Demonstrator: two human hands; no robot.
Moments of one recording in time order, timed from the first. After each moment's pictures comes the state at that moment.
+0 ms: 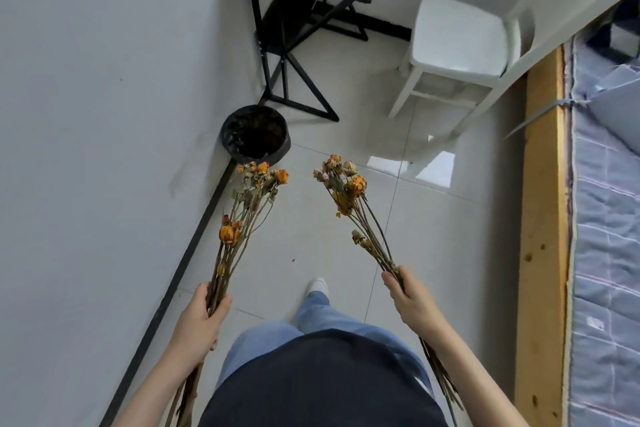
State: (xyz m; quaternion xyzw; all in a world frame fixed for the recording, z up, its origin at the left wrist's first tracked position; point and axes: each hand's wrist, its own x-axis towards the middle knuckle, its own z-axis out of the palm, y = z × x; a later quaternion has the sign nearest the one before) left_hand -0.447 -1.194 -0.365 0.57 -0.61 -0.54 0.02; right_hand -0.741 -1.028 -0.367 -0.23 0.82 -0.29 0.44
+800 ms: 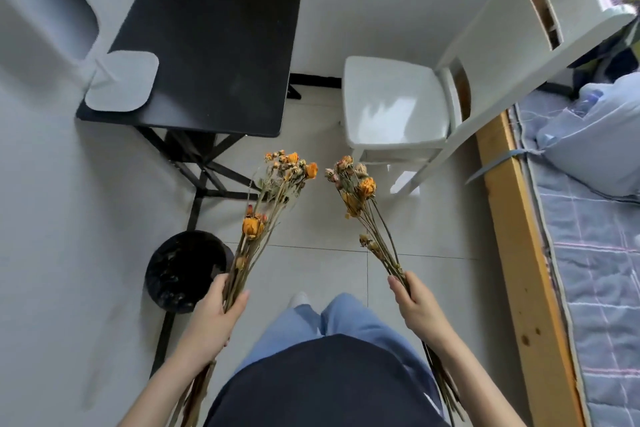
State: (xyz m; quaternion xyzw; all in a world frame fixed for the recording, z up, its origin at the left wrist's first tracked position) left_hand -0.839 -1.480 -0.353 0.44 -0.73 -0.53 -0.03; right_hand -1.063 -1.242 -0.374 -0.12 0.84 -0.37 0.37
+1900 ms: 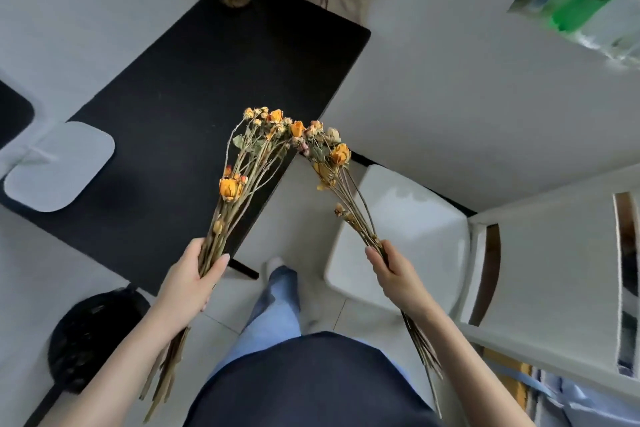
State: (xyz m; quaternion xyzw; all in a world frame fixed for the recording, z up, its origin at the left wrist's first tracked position) left_hand -1.214 -1.677 -0.316 0.57 -0.64 -0.50 0.11; right_hand -1.506 -1.548 -0.340 -0.35 0.78 -0.29 0.43
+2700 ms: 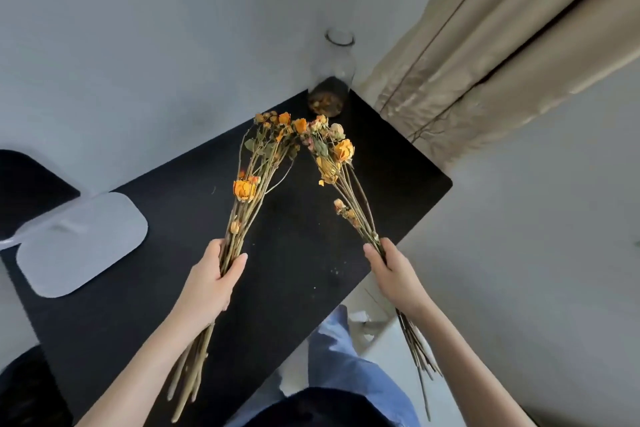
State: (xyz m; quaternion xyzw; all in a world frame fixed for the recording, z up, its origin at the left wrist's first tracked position) left_hand -1.284 -1.894 -0.317 0.67 -0.54 -0.47 0.22; right_hand -1.564 -1.887 -0.311 -0.51 0.72 -0.20 0.43
